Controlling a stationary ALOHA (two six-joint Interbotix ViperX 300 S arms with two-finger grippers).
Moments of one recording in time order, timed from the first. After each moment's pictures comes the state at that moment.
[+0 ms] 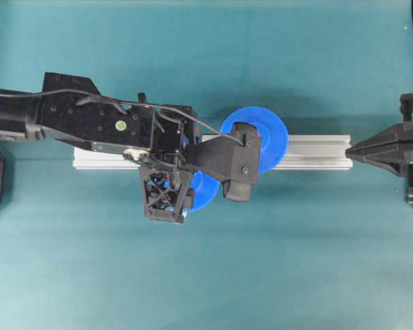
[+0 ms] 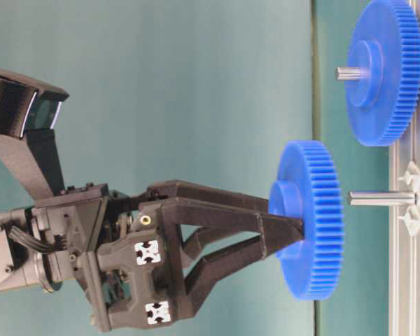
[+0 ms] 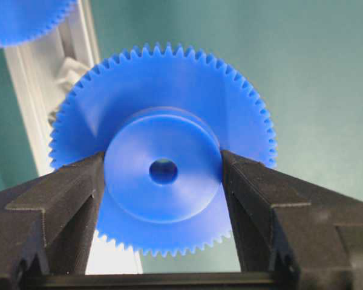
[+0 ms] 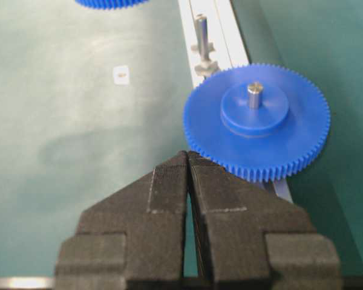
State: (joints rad) left arm -0.06 0.13 0.04 0.02 1.13 0.09; right arm -0.04 -1.06 1.36 0.04 0.01 0.11
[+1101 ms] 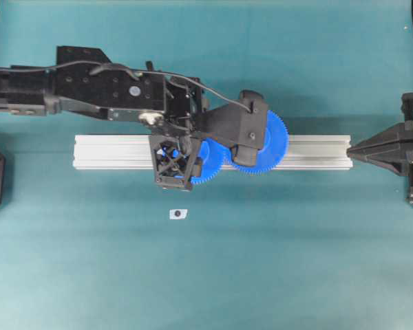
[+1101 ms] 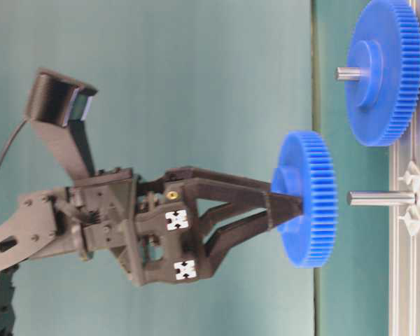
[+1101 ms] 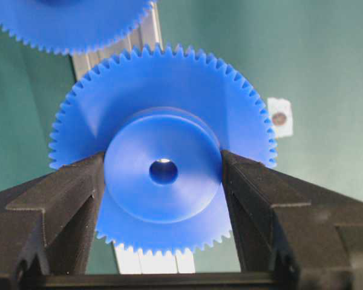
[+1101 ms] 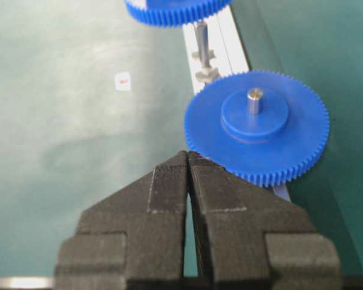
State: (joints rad) left arm 0.05 0.18 0.02 0.02 1.10 0.18; right arm -0.04 -1.07 1.36 0.04 0.01 0.11
